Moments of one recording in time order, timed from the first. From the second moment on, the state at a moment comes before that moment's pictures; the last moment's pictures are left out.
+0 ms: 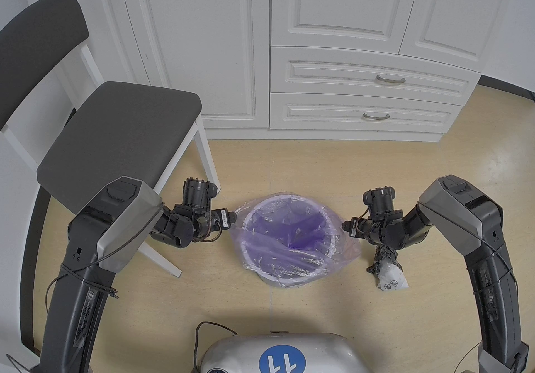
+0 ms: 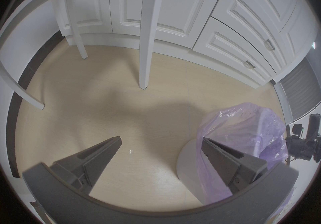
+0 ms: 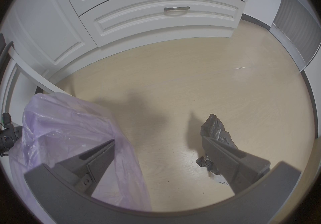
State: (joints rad) left arm -0.32 2.69 -1.65 -0.41 0.09 -0.36; right arm 0.24 2.67 -1.50 -0.47 -0.20 0.36
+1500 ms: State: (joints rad) left arm -0.47 2.43 -1.28 -0.54 0.16 -0.20; right arm 0.67 2.38 -0.88 -0.87 -0.19 0.19
